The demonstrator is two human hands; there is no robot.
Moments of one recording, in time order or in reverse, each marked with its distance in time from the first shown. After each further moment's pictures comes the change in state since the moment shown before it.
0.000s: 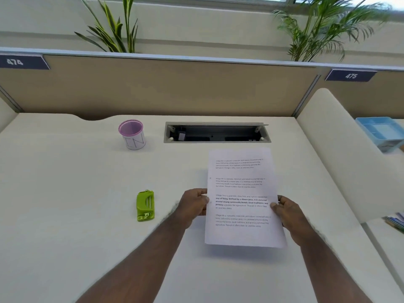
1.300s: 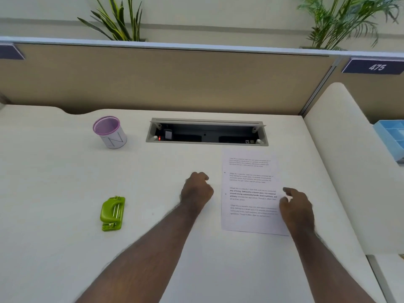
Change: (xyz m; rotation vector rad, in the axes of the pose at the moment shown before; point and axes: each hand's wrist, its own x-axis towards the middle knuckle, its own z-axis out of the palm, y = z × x) left_hand 0.112 0.034 0.092 0.743 0.375 0.032; right_hand 0.117 -0.007 -0.063 -0.578 0.400 -0.143
